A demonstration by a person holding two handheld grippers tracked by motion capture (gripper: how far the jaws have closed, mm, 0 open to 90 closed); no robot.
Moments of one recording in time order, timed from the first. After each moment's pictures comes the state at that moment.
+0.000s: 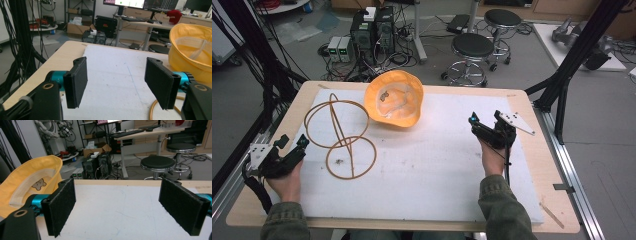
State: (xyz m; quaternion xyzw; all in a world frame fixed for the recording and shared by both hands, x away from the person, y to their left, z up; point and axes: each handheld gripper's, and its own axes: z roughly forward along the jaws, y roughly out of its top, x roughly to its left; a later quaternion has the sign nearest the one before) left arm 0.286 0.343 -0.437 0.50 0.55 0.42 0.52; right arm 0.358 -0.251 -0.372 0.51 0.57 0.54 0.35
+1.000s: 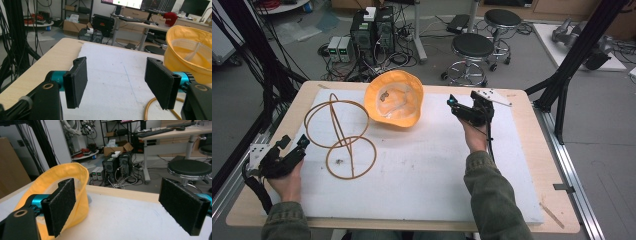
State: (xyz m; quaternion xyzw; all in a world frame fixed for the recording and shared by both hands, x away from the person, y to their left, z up) left arm 0.287 0.344 -0.439 0.49 0.56 0.40 0.54; right arm 0.418 -0.203 -0.350 0.46 0.61 0.57 0.30
